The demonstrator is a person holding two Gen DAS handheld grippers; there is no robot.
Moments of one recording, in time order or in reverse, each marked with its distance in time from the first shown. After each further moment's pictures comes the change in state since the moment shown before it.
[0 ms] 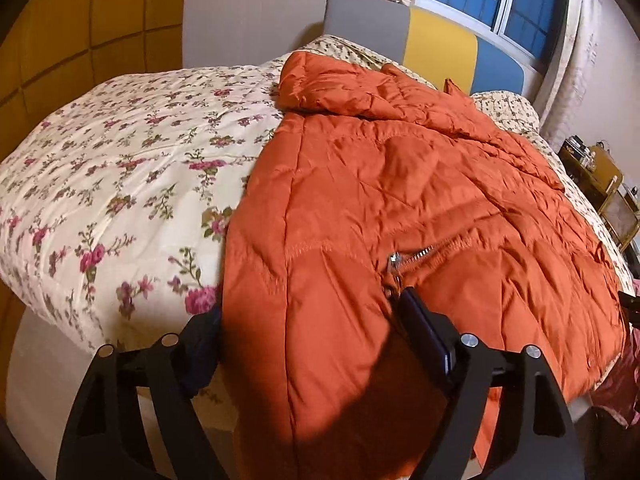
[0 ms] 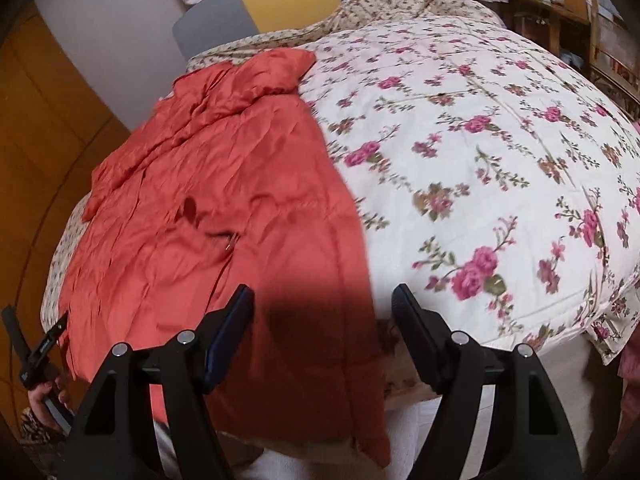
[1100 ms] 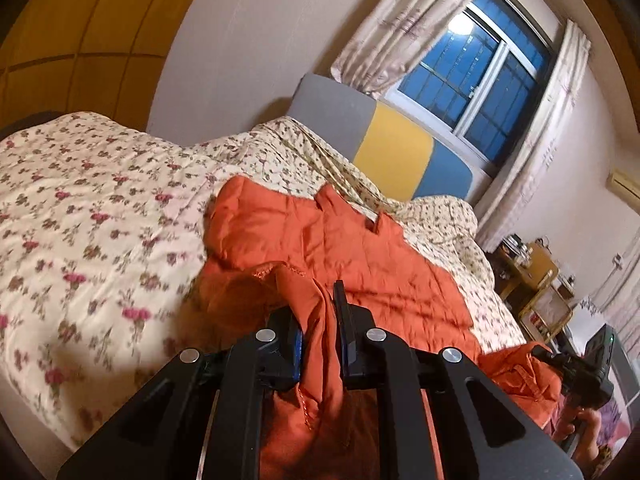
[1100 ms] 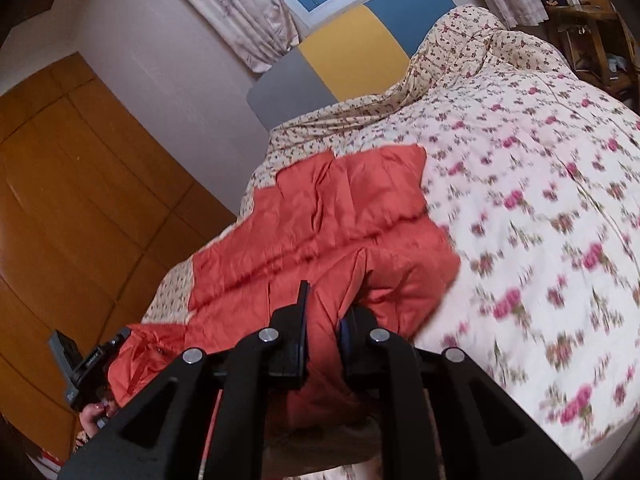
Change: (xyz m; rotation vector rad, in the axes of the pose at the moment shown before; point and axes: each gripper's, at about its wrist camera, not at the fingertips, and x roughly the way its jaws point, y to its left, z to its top) left arm -0.049 -0.014 0.119 -0.182 -0.252 -0.264; right arm -0.026 0.059 0.101 0.071 -0.217 0.340
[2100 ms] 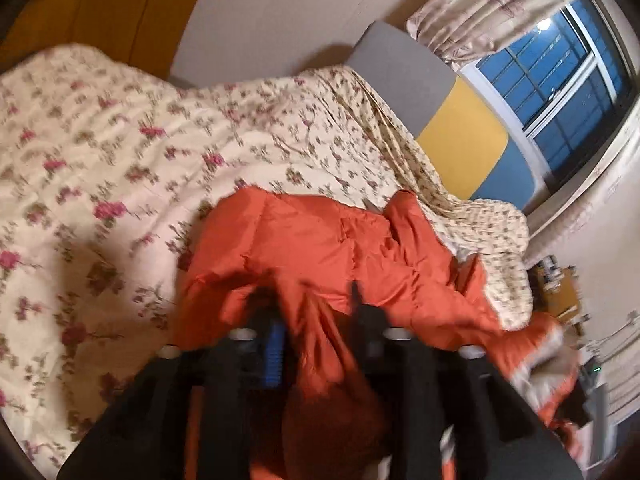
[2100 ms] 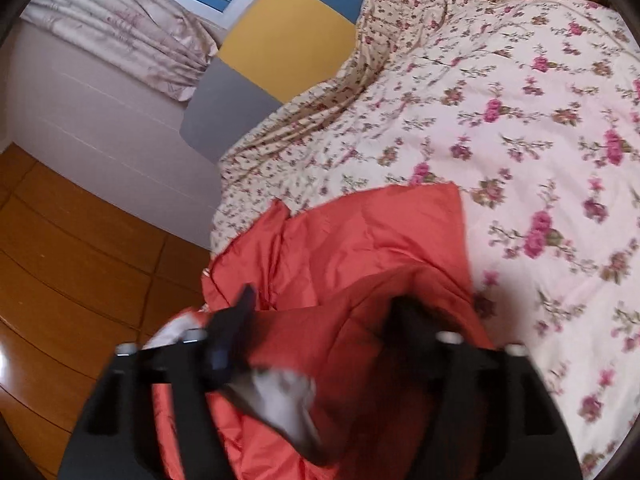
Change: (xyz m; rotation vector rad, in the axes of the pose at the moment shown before) left arm 0.204 0.077 0.090 -0.204 0.202 0.060; right arm 0.197 -0.069 0.128 0.306 0.018 -0.007
